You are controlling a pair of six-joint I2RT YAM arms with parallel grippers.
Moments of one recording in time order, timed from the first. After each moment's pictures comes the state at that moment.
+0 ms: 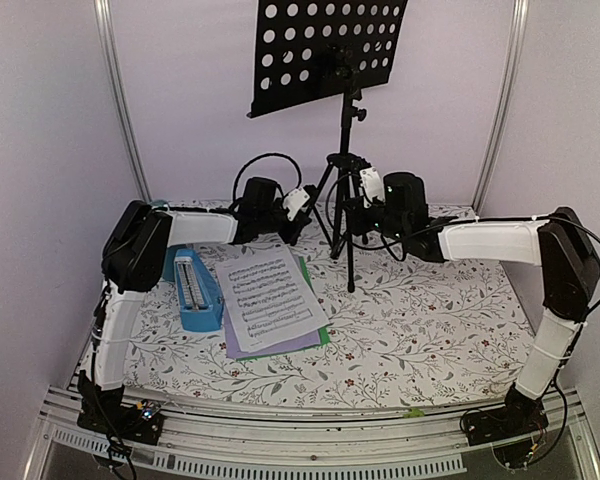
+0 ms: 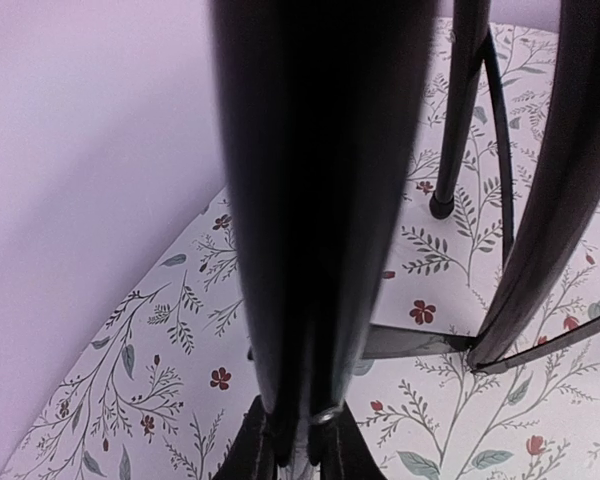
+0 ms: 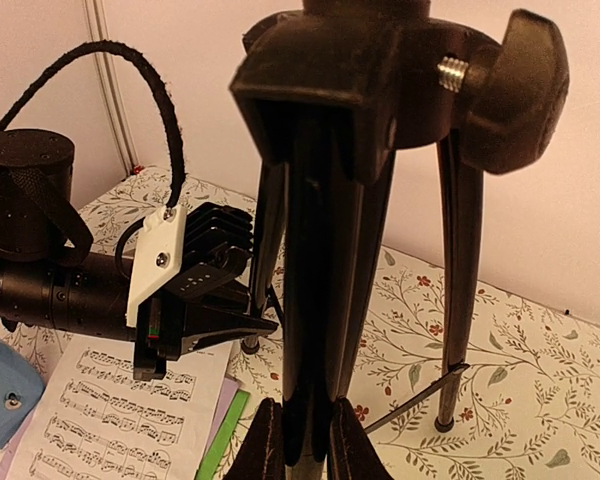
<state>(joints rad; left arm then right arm) -0.56 2.36 1.77 0.14 0.17 0.44 0.65 1.80 1.23 0.31 0.11 0.05</state>
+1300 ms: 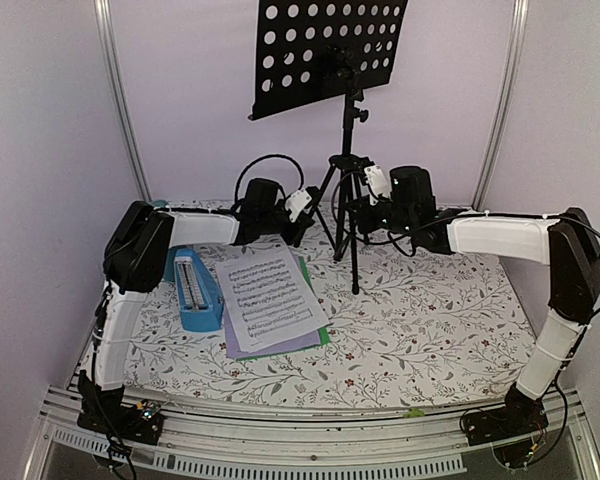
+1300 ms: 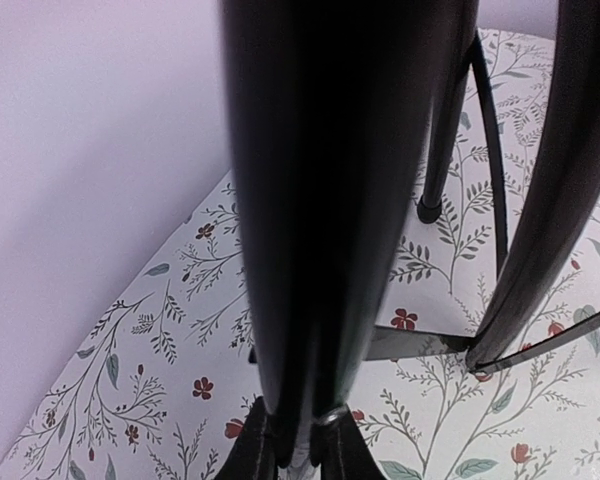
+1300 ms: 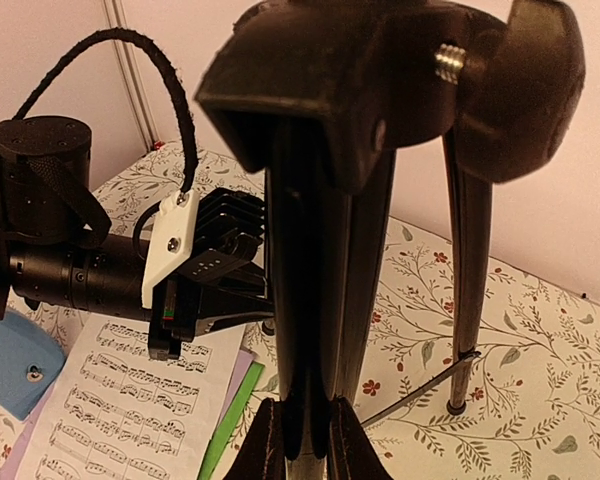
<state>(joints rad) -0.56 2.37 1.78 0.14 0.20 0.43 0.61 1.76 1.25 0.18 0.01 0.07</state>
